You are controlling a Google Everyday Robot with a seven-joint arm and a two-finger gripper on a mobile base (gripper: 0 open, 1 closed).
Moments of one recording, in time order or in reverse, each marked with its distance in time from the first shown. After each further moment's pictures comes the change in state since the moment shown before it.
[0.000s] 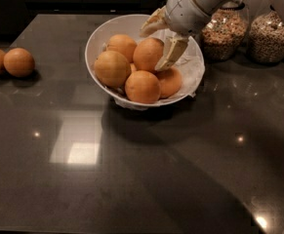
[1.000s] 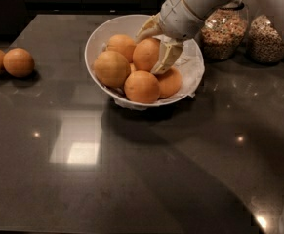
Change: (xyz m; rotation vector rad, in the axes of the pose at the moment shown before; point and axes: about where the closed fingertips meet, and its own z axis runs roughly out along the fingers) arm -0.005 0.006 0.015 -0.042 -0.023 0.002
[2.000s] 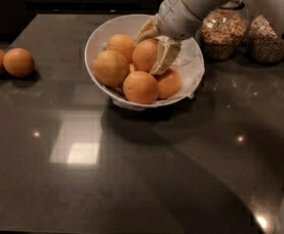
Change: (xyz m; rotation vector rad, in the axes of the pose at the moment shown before) arm -0.001 0.000 0.002 -0.009 -0.007 0.005
